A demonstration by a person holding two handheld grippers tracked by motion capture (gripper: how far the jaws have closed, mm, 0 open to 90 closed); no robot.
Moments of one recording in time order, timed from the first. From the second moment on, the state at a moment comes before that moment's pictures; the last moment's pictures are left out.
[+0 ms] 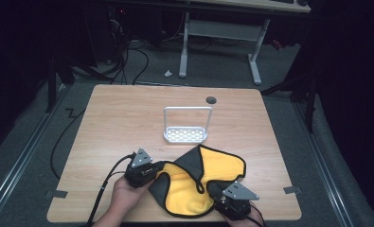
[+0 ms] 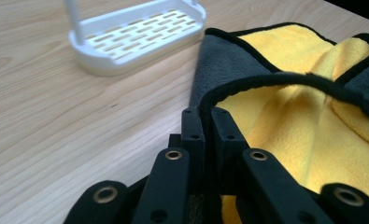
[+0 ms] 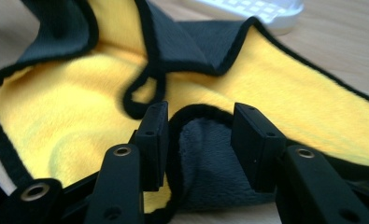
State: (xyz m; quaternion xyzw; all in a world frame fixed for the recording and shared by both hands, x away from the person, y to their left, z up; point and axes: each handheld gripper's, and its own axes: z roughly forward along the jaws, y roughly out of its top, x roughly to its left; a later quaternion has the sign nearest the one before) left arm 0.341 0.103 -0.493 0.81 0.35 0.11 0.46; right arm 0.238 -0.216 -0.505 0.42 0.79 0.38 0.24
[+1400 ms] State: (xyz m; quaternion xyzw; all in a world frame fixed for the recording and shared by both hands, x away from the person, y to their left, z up) left arm 0.307 0.165 -0.515 0.80 0.39 0.17 0.43; right arm 0.236 -0.301 -0.507 0.53 0.72 0.32 0.31
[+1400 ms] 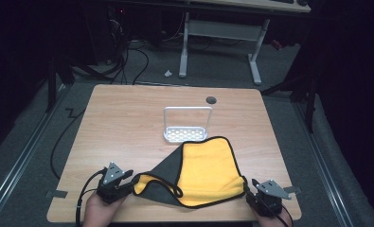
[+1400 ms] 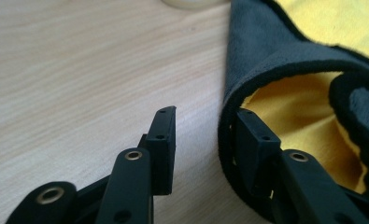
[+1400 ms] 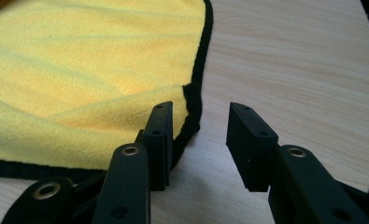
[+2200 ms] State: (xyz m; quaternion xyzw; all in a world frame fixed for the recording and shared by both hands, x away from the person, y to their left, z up) left arm 0.309 0.201 -0.503 0.74 0.47 0.14 0.46; right arm 0.241 -0.274 -0.506 0.48 0.75 0.34 0.30
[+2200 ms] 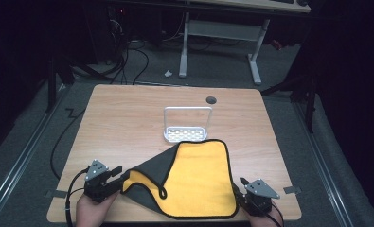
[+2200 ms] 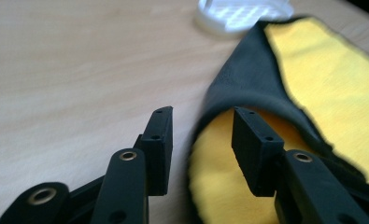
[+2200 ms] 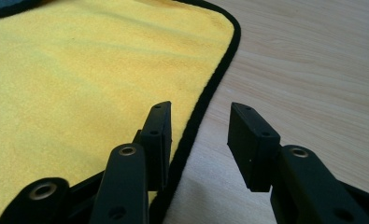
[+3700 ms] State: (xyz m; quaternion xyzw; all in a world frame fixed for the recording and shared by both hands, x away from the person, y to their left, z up) left arm 0.314 0.174 -0.520 0.77 0.45 0.11 0.43; right arm 0.253 -0.261 -0.526 0.47 0.79 0.31 0.25
